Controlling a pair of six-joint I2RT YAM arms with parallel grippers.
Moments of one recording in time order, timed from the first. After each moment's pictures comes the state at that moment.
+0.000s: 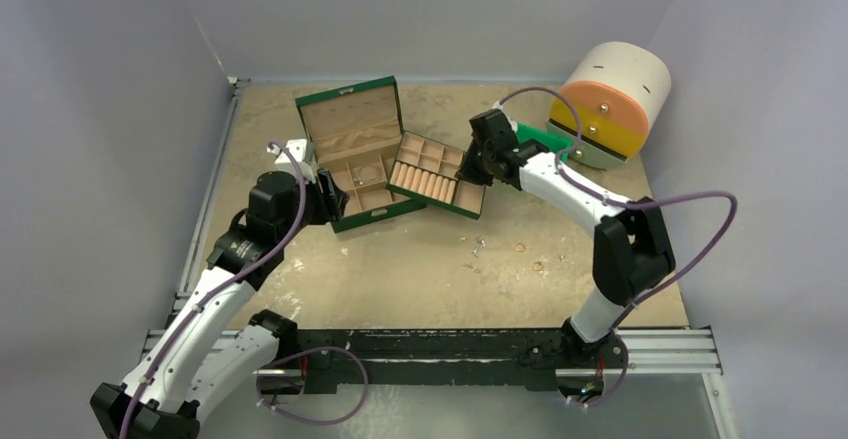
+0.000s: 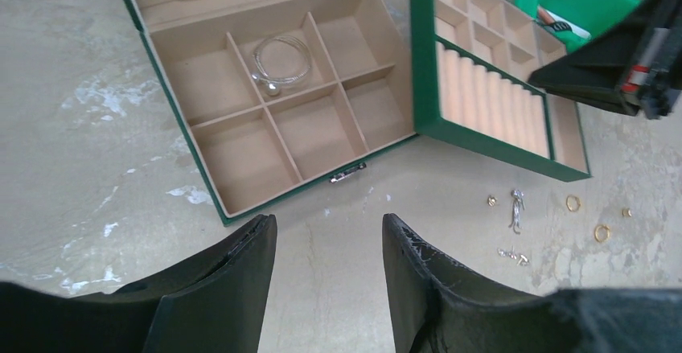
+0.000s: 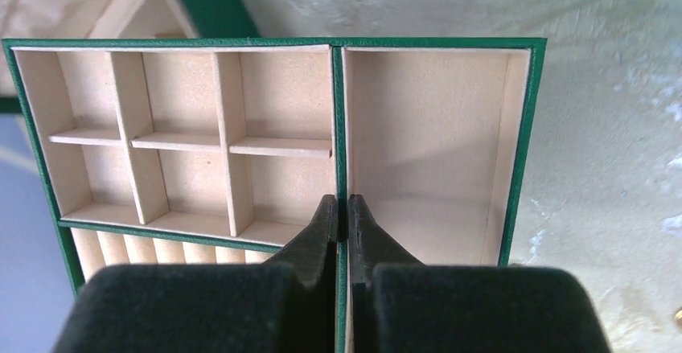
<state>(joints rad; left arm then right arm) -0.40 0.79 0.78 -0.44 -0.06 -0.40 0.52 1.71 1.28 -0.49 0.10 0.93</state>
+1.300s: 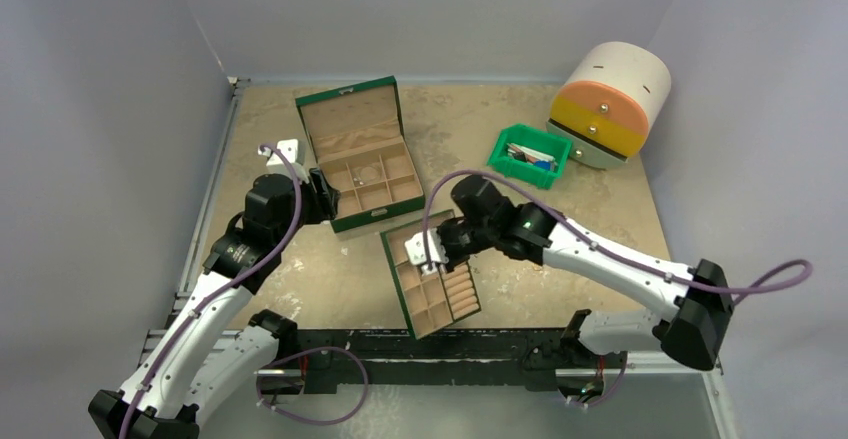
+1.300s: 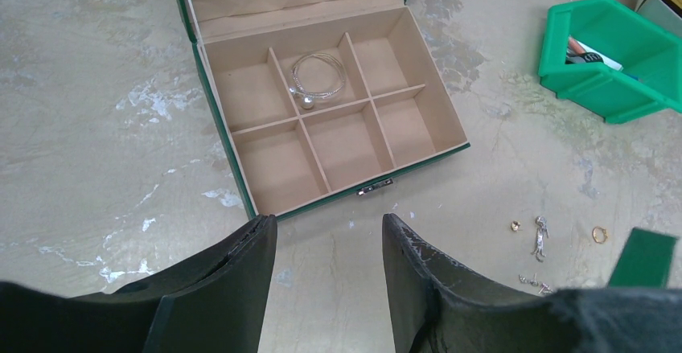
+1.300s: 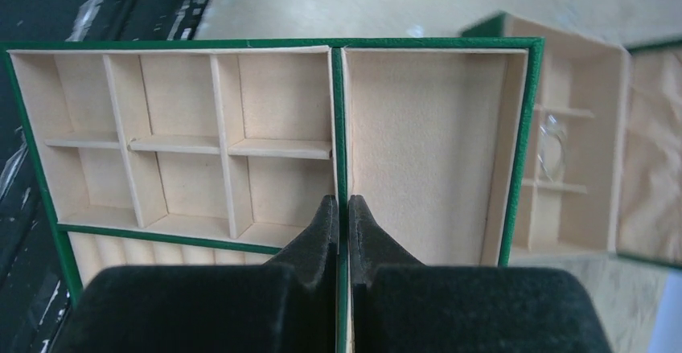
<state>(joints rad) -0.40 0.75 0.78 -0.46 -0.17 -0.40 0.92 1.23 1.01 -0.52 -0.51 -0.91</state>
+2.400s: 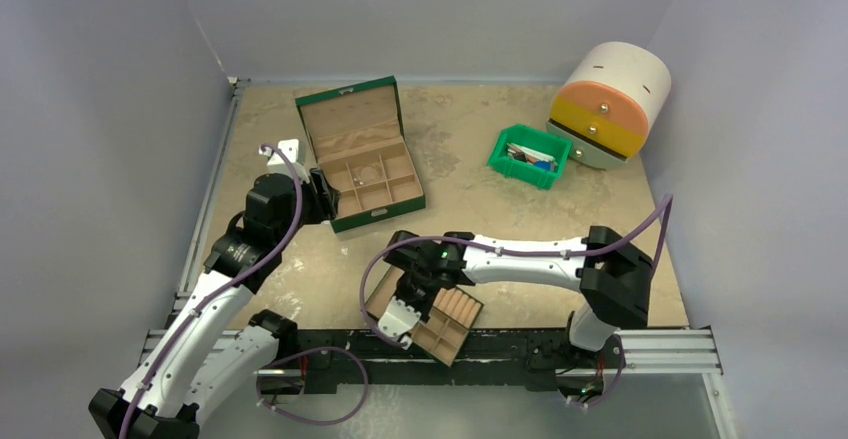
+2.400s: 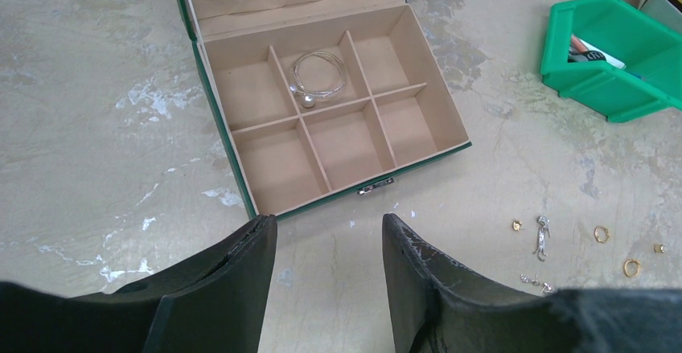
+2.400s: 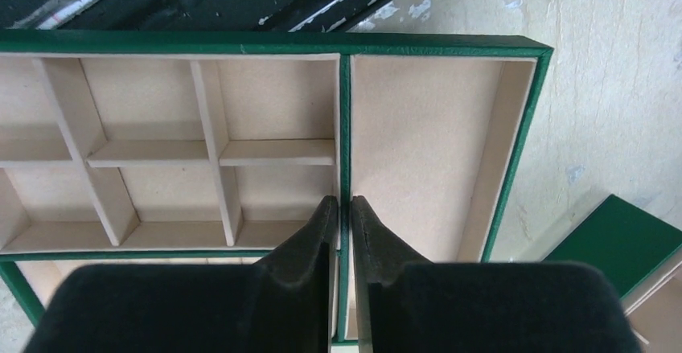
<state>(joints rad) -0.40 0.76 0.78 -0.46 -0.17 -0.40 1.23 1.66 1.13 -0.67 -0.36 -1.37</state>
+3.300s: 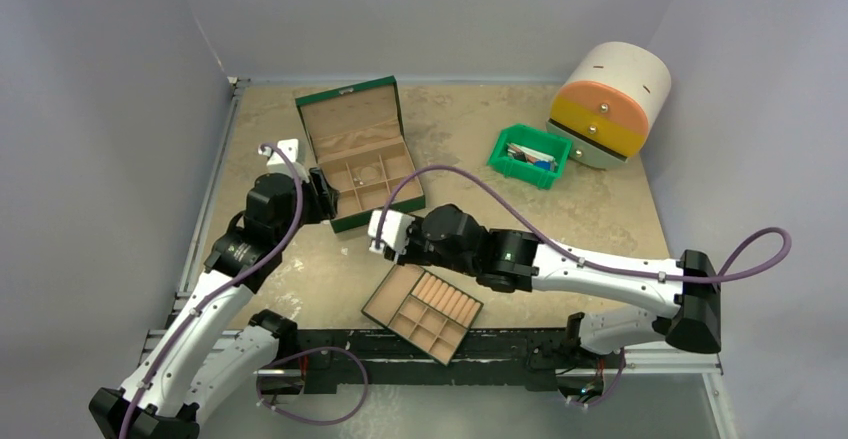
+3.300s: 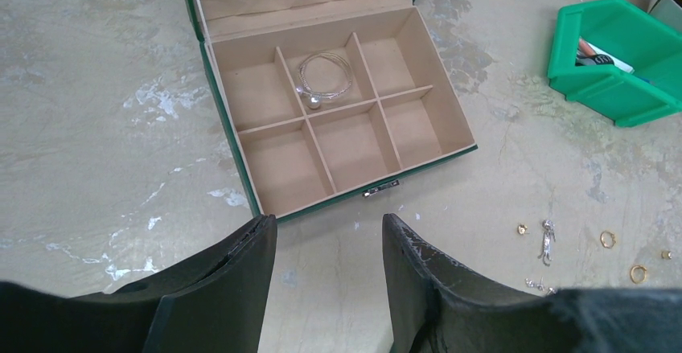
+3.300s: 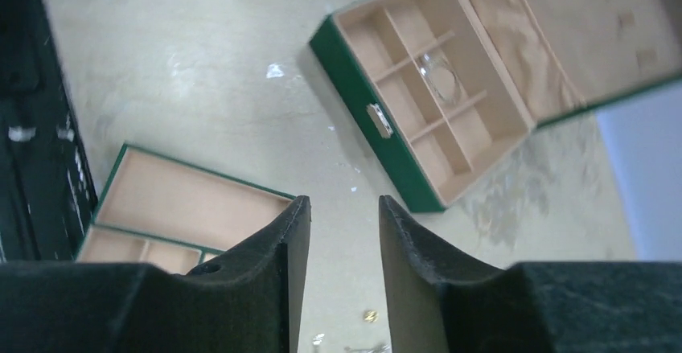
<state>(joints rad) -0.40 0.76 0.78 -0.46 -0.19 -0.40 1.24 1.30 1.08 -0.27 0.14 -0.47</state>
